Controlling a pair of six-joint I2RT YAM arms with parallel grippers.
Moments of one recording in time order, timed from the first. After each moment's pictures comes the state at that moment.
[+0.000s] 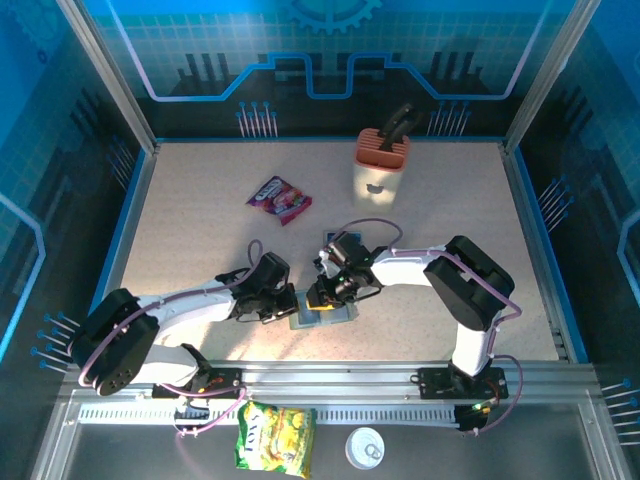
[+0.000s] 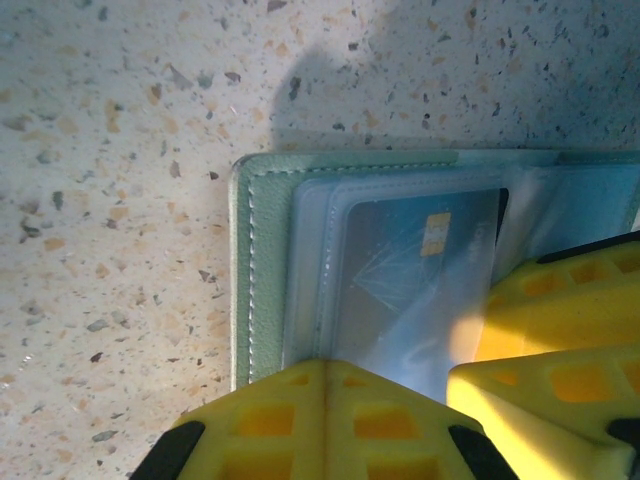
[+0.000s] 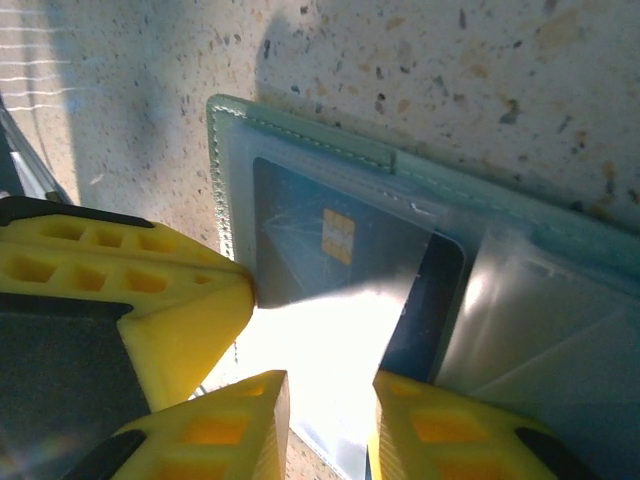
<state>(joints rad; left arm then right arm) -0.68 1.33 0.54 -0.30 0.22 -1.05 0.78 1.83 0.94 -0.21 -0.65 0.69</state>
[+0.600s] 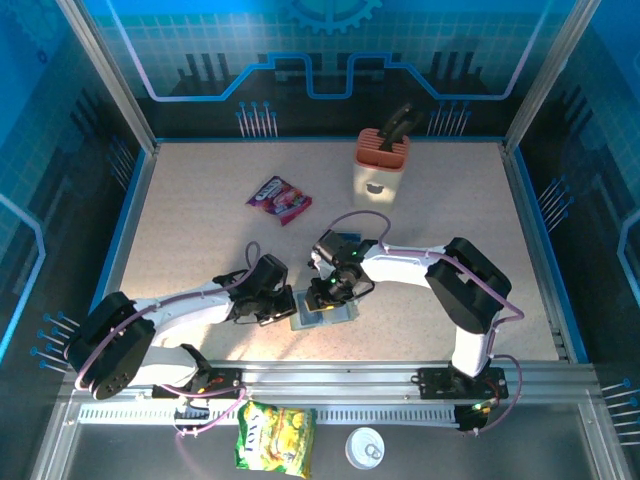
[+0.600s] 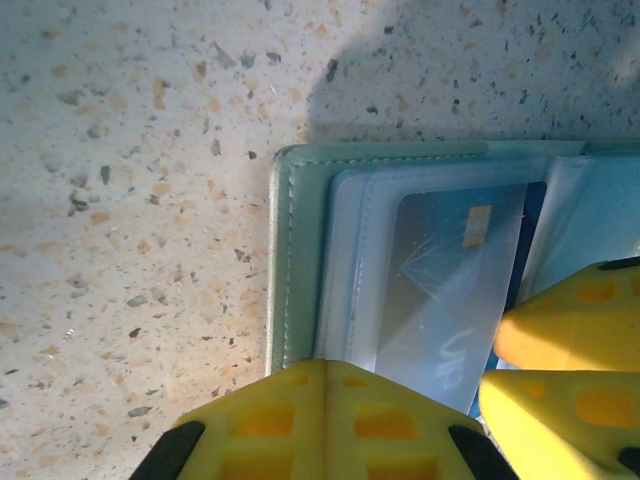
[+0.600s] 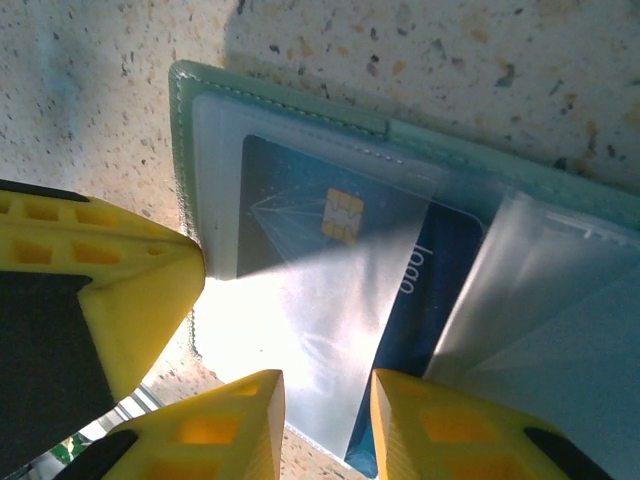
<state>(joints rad) -0.68 1.31 0.52 -0.32 0.22 -1.06 0.84 1.83 1.08 -0.49 -0.48 0.59</state>
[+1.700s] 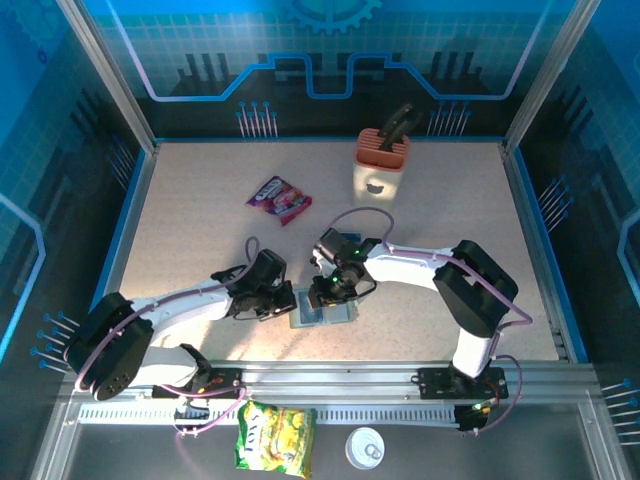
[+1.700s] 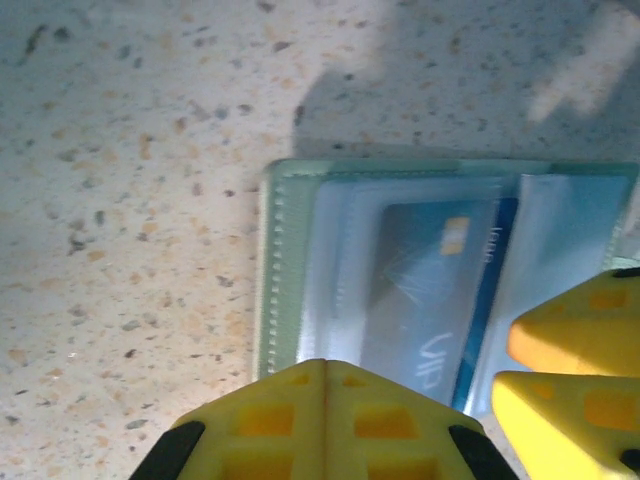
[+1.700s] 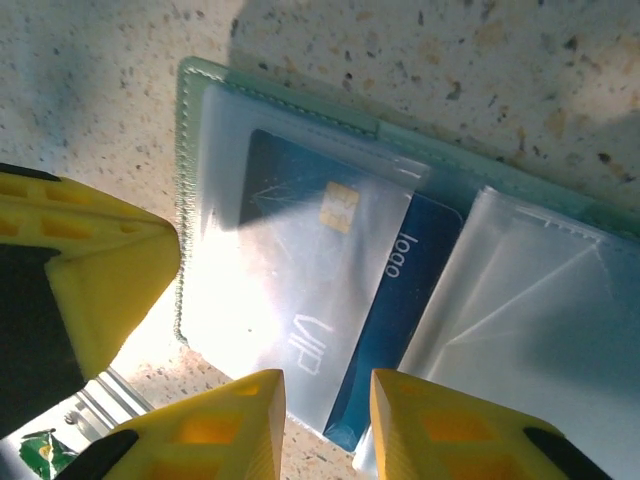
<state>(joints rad) -0.65 1.30 0.56 -0.34 0.23 -1.00 0.84 1.79 1.07 -0.52 -0.42 0.58</state>
